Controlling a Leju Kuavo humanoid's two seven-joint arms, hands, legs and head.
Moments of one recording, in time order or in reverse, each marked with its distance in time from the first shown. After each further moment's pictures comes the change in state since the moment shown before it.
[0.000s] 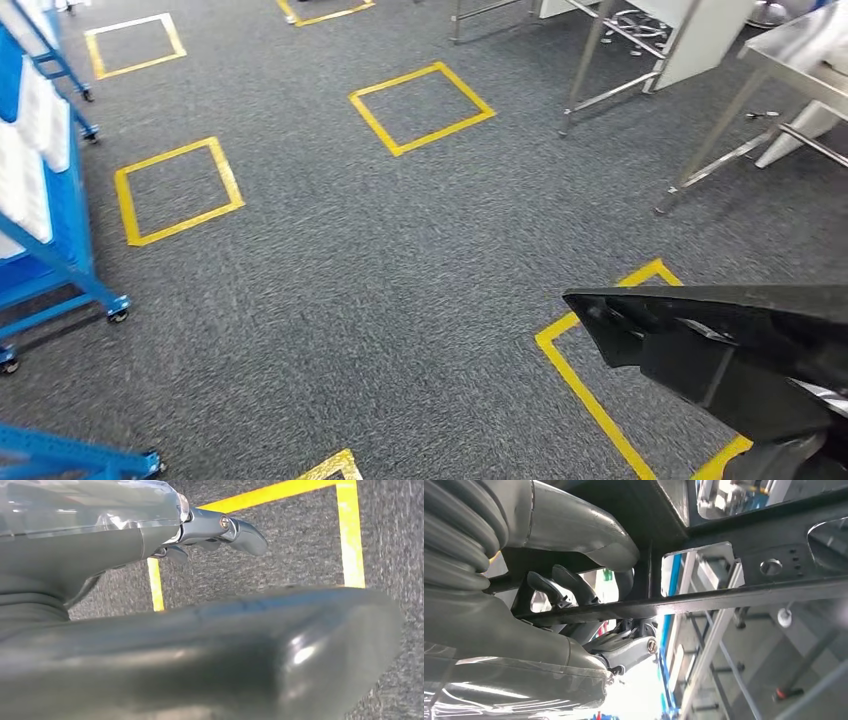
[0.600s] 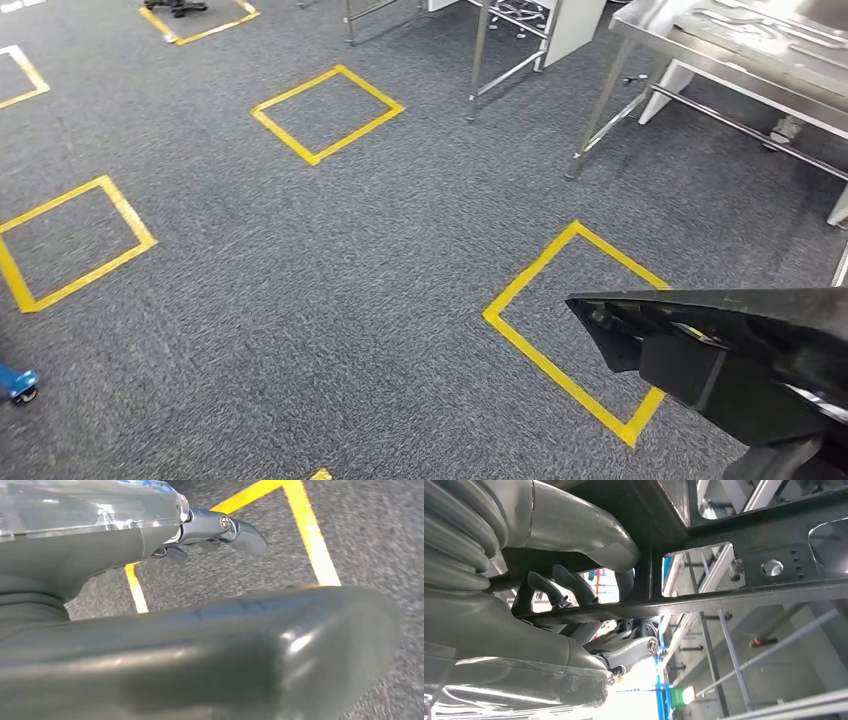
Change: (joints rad) left arm -0.001 0.001 0.001 0.000 0.001 -0.001 0.025; right arm -0.006 -0.050 0.041 0.004 0.022 -0.070 0.003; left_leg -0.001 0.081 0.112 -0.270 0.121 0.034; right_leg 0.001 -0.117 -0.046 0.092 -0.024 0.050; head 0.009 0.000
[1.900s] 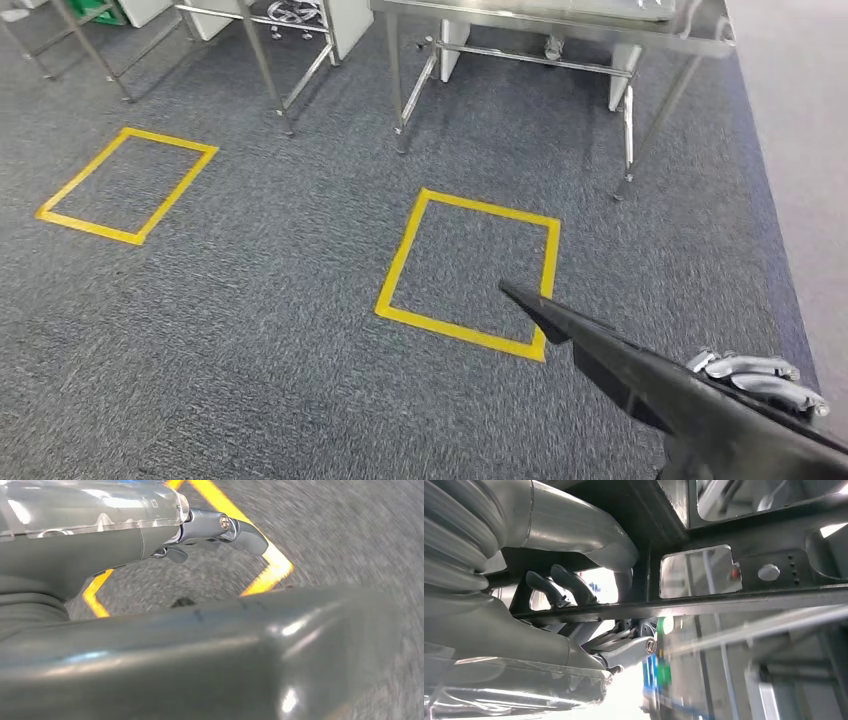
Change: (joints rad) left arm -0.019 -0.001 0.053 0.000 0.025 -0.005 -0.059; right arm -0.096 0.030 0.046 0.092 -0.007 0.155 -0.015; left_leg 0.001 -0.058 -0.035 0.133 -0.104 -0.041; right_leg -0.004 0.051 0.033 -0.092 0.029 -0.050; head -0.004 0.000
